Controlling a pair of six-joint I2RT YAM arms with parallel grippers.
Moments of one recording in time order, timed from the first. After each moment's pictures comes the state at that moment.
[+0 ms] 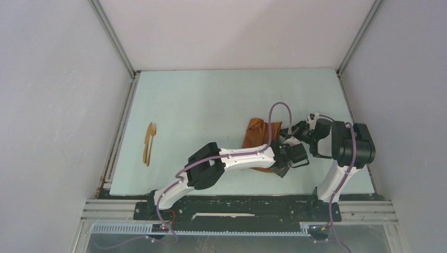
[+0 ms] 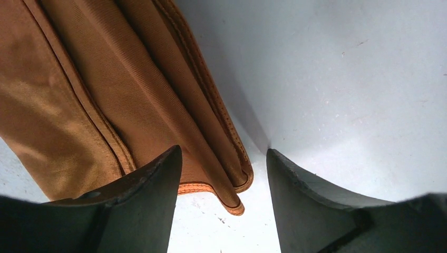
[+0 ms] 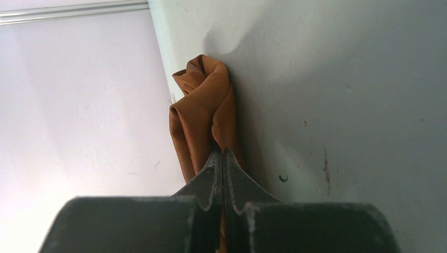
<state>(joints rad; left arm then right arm) -1.28 2.35 1.99 -0.90 -0.36 -0.57 -0.15 1.86 0.51 0.80 -0.86 1.06</state>
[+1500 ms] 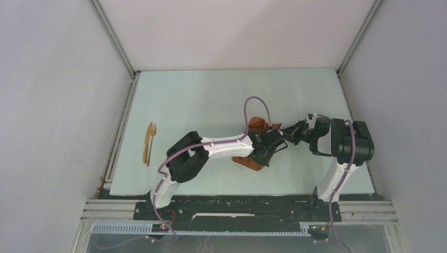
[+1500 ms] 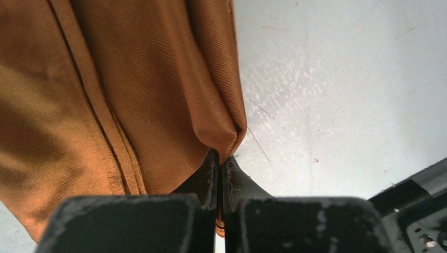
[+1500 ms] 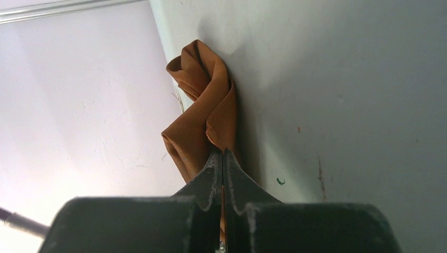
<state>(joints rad) -1.14 2.14 1.63 -0.64 -0.11 -0.54 -0.16 1.89 0.55 0.76 -0.91 1.07</state>
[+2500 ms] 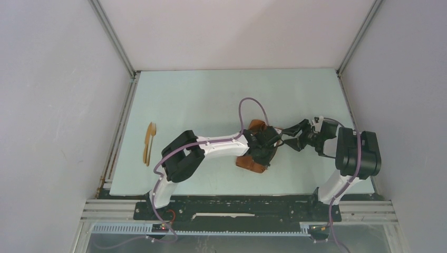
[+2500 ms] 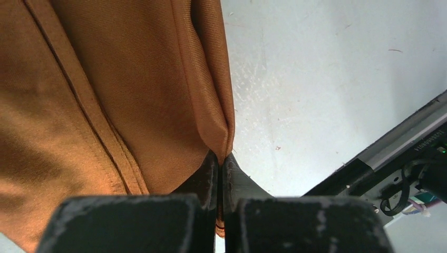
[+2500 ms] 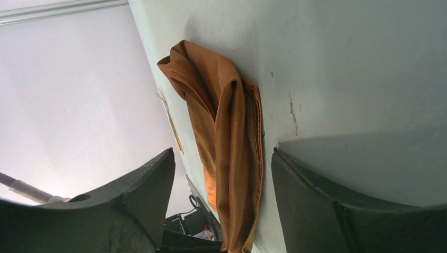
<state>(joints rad) -1.11 2.08 1.53 -0.51 0.06 -0.61 -0.23 1.74 0.51 0.50 -0.89 0.92</state>
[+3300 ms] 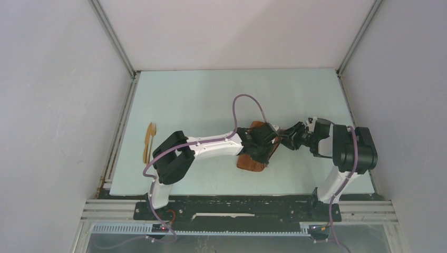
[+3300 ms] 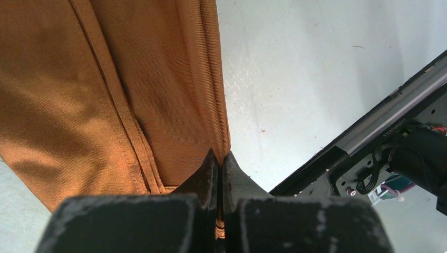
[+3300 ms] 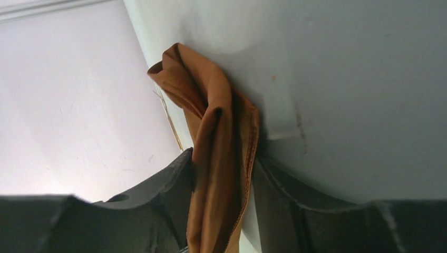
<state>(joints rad) -1.10 1.98 1.48 -0.50 0.06 -0.62 -0.14 1.76 0.50 0.55 -0.84 0.98</state>
